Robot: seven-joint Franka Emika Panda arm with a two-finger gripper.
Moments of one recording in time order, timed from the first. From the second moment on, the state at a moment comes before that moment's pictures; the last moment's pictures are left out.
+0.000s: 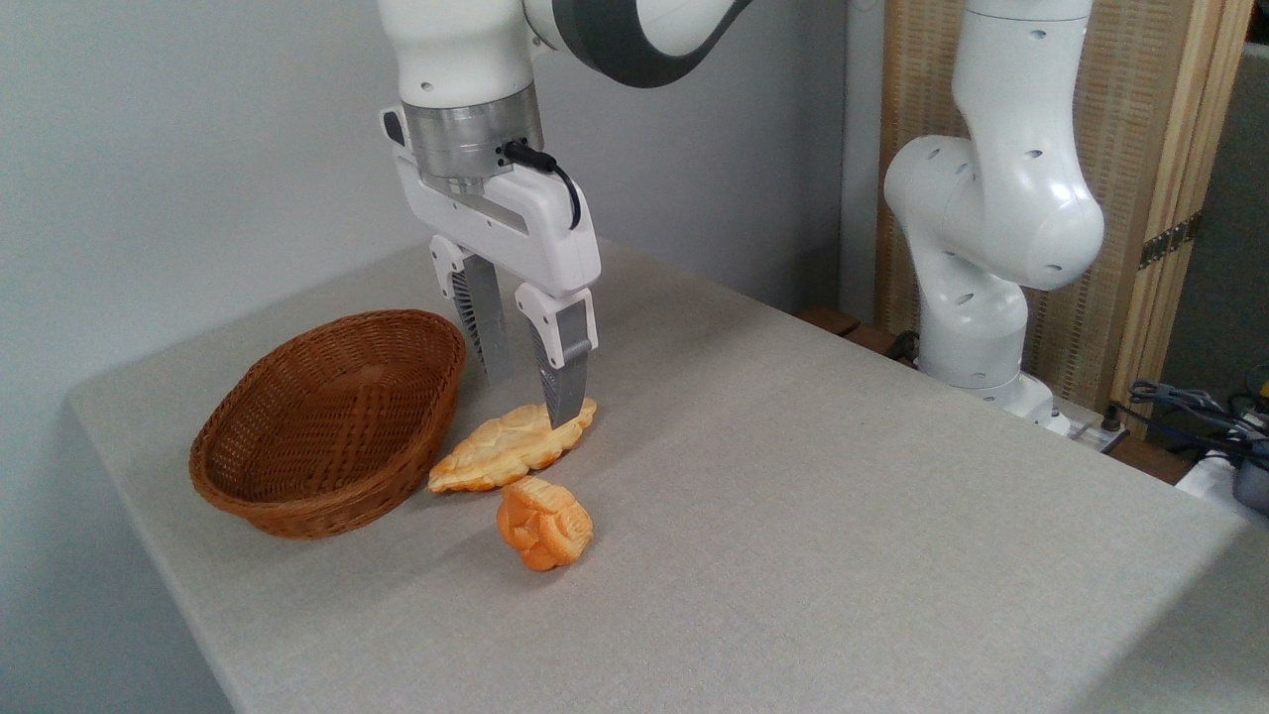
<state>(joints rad) -0.26 -0.11 0.13 -1.92 -0.02 1.82 0.63</state>
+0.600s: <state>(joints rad) -0.26 -0.11 0.13 -1.92 -0.02 1.82 0.63</state>
